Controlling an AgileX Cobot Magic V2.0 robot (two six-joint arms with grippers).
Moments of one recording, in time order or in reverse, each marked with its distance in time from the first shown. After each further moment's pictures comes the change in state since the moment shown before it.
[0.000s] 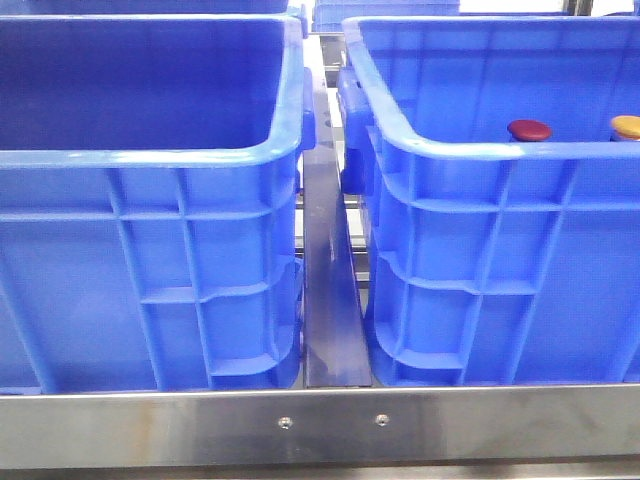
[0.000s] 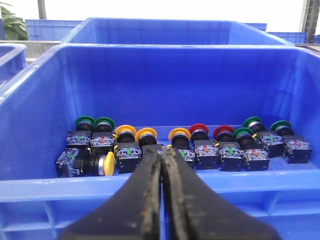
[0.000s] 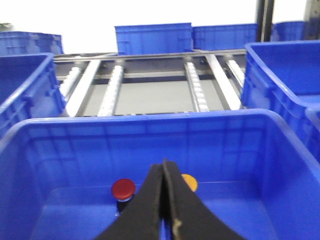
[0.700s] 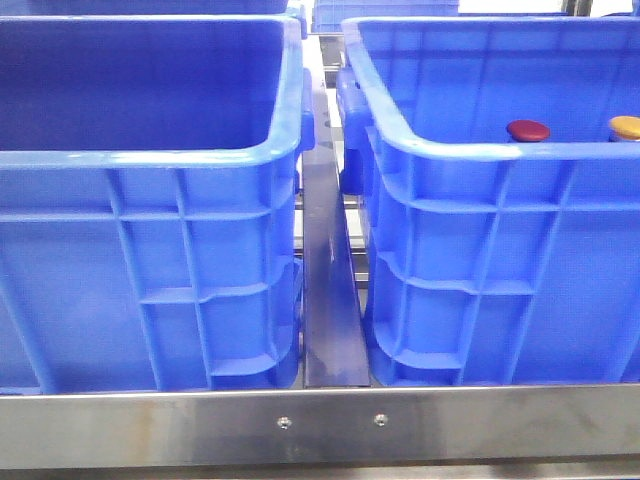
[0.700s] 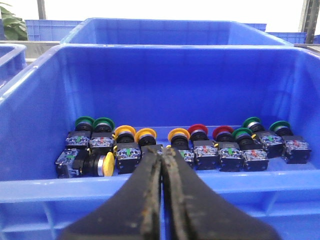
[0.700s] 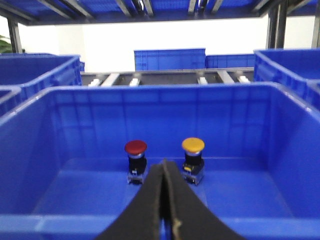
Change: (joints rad) left arm 0.000 0.000 0.000 0.000 0.000 0.000; right arm 0.042 -0.556 0.471 -0.019 -0.056 0.012
